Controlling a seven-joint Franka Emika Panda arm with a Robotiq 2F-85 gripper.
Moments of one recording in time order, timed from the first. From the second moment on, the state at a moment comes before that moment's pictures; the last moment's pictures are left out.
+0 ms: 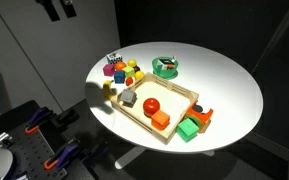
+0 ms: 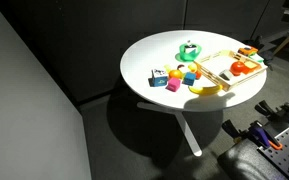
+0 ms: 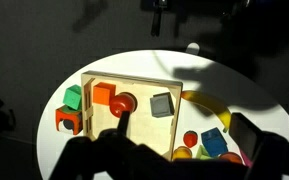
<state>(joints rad) -0.03 -0.67 0.05 -2.57 -0.19 1.89 0.01</state>
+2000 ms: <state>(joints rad) 0.07 -0.40 0.05 -2.44 -0.08 2.05 0.02</state>
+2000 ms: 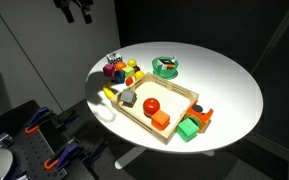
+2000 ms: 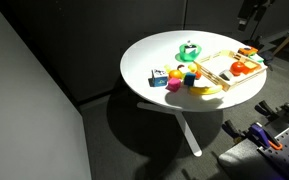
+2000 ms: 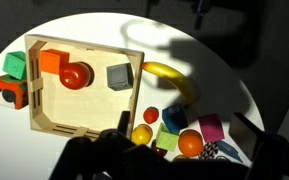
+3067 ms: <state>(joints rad) 0.08 -0.05 0.05 -2.26 0.05 2.22 -0.13</state>
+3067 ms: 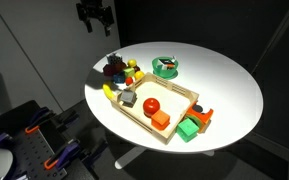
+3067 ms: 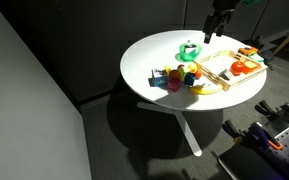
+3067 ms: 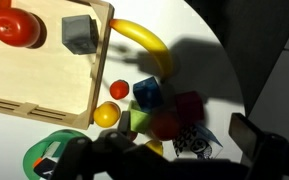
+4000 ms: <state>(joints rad) 0.08 0.06 0.05 -2.20 0.05 2.27 -0.17</state>
